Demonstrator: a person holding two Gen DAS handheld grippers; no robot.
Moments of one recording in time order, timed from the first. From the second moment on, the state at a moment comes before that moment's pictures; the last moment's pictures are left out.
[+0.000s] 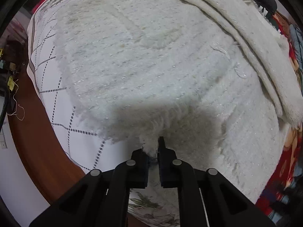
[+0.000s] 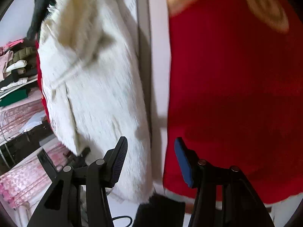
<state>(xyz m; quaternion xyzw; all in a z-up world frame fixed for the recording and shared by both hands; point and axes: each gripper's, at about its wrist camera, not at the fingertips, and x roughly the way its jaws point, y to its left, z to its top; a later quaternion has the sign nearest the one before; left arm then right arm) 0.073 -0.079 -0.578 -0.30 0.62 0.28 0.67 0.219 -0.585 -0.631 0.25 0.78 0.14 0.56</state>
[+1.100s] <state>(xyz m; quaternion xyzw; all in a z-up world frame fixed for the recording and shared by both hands) 0.116 -0.149 -0.526 -0.05 0.62 0.24 0.74 0.301 -0.656 -0.614 0.33 0.69 0.28 0.58</state>
